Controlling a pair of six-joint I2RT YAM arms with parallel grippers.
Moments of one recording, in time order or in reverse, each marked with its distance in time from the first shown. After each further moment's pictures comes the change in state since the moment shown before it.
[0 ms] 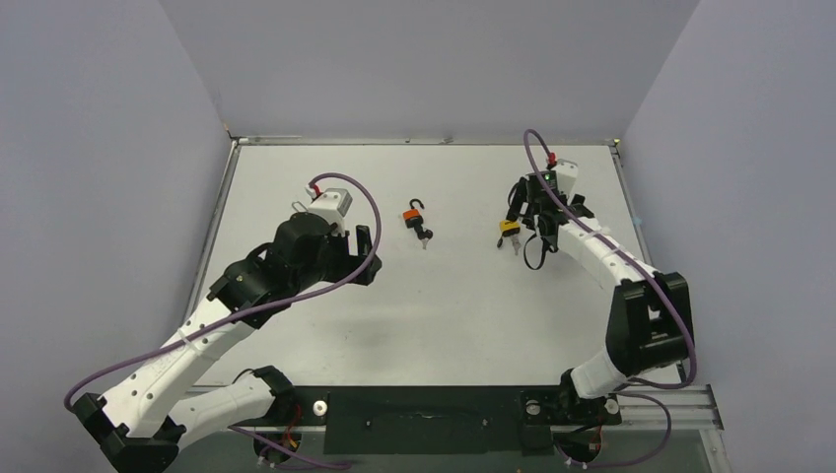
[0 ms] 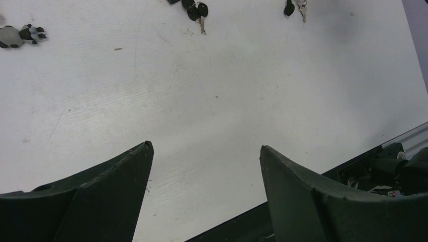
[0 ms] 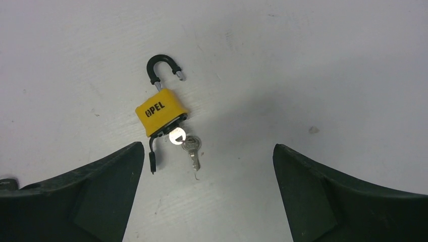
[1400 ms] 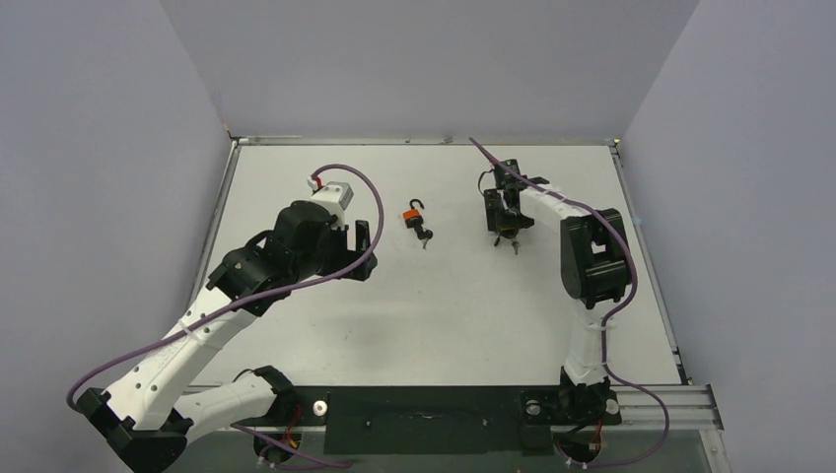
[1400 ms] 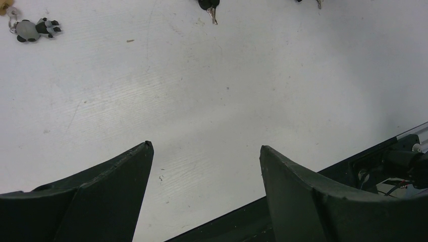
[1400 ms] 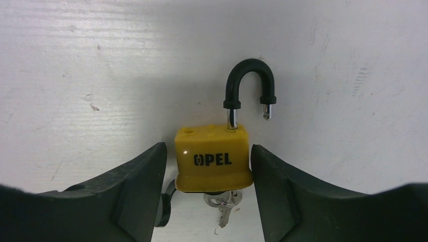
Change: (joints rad) left arm 0.039 0.051 0.097 -0.109 0.030 0.049; right arm 0.039 0.554 0.397 -0.147 -0.216 -0.341
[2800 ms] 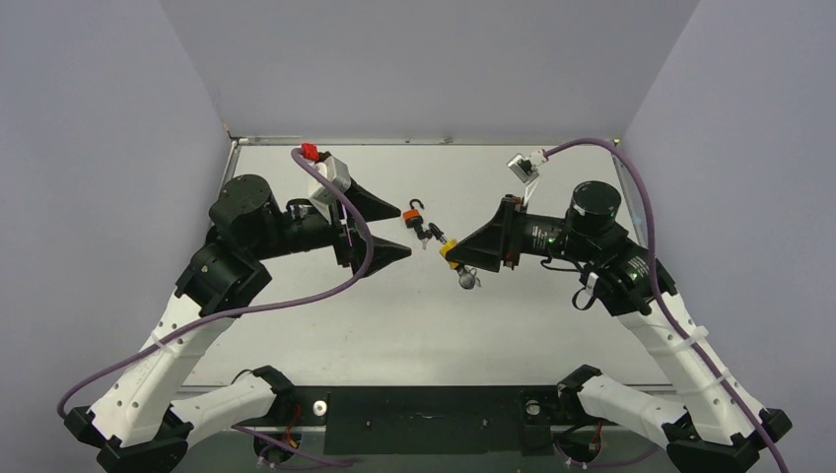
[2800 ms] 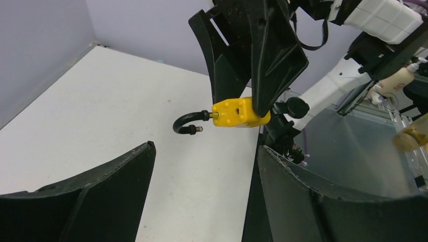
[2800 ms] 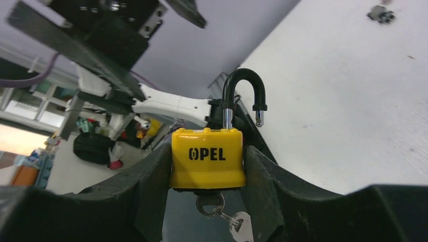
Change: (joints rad) left arm 0.043 -0.021 0.158 0.493 0.768 0.269; right arm 0.299 -1.056 -0.197 0.035 -0.940 0.542
